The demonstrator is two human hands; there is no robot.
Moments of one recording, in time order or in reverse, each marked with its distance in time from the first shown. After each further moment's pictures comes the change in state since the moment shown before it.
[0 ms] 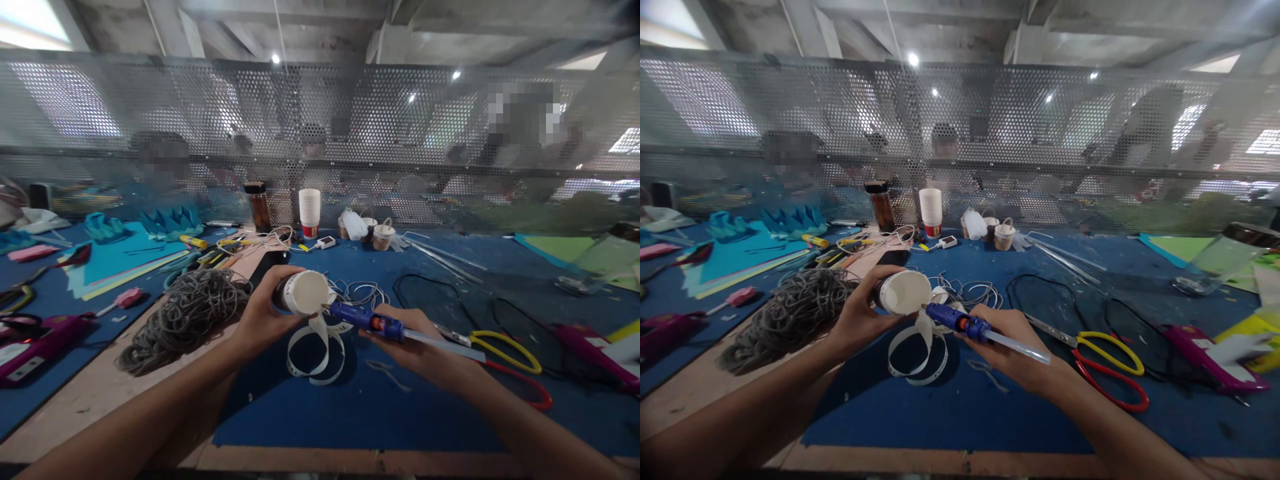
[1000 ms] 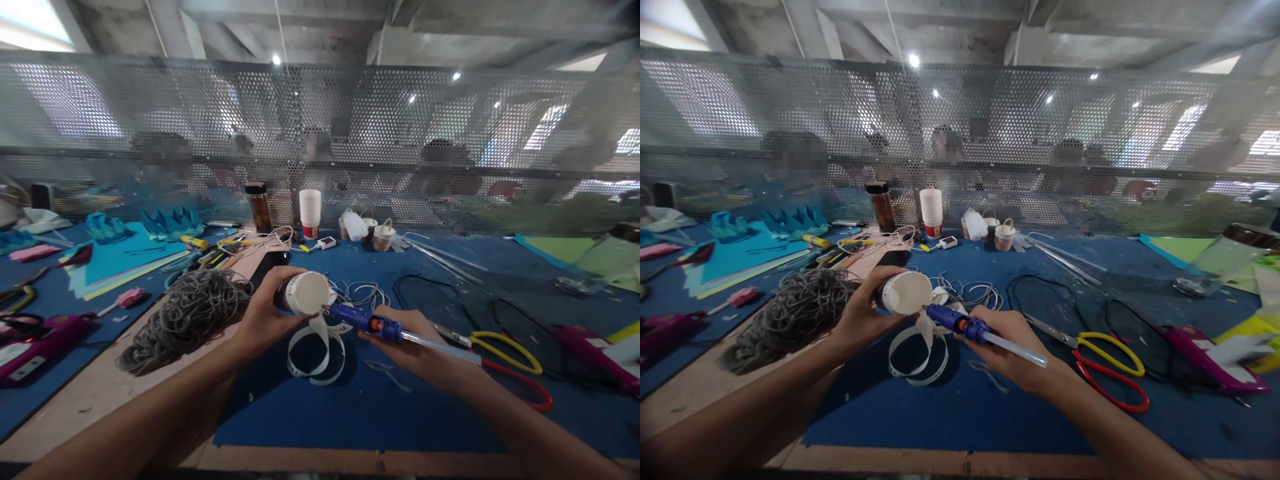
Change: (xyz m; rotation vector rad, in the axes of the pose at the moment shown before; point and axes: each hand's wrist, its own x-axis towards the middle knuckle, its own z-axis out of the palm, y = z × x) left_hand 0.001 0.000 -0.001 0.063 -0.002 0.030; right_hand 0.001 0.002 0.002 -0.020 -0.014 0.003
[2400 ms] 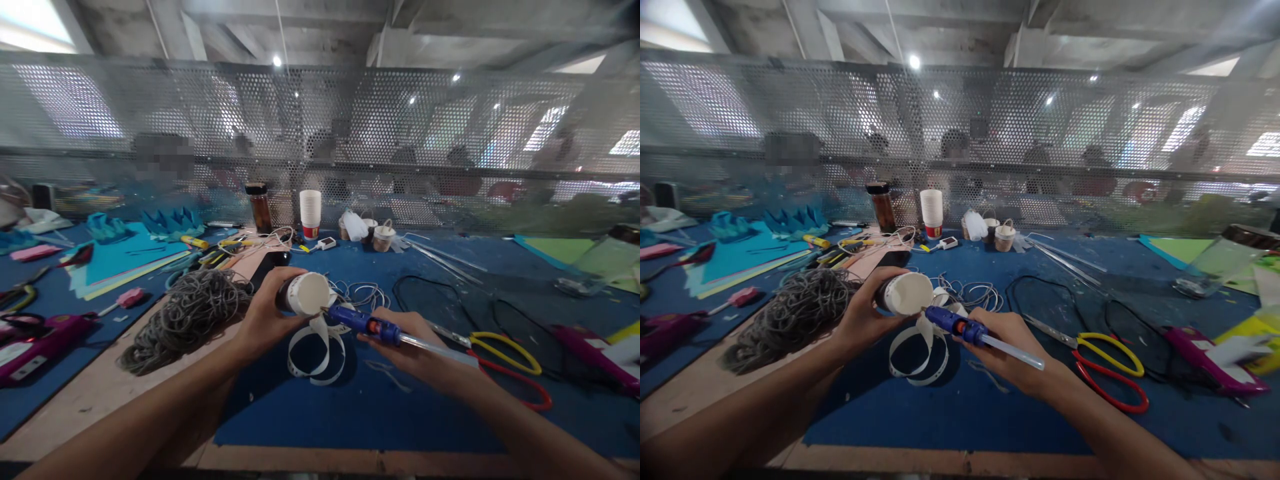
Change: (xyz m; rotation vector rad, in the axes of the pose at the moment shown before) left_hand 0.000 0.000 0.000 0.053 0.006 0.016; right_hand -0.001 -0.001 0.004 -0.028 -0.006 0.008
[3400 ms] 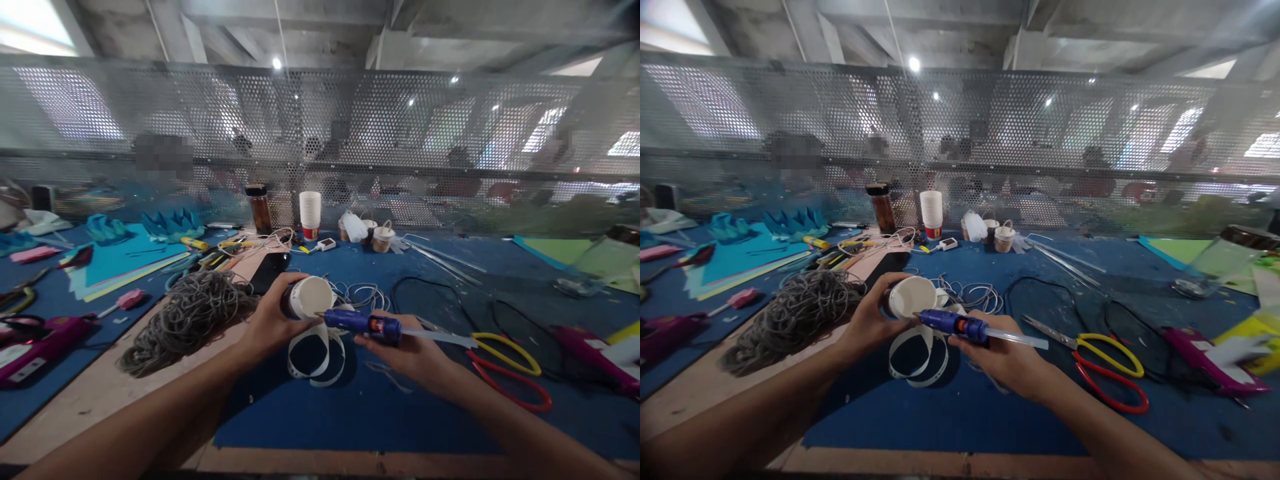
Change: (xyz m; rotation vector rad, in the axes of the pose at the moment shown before) left_hand -0.006 -0.004 0.011 -0.172 -0.048 -0.149; right_hand 0.005 0.006 0.019 0.222 0.142 0.104
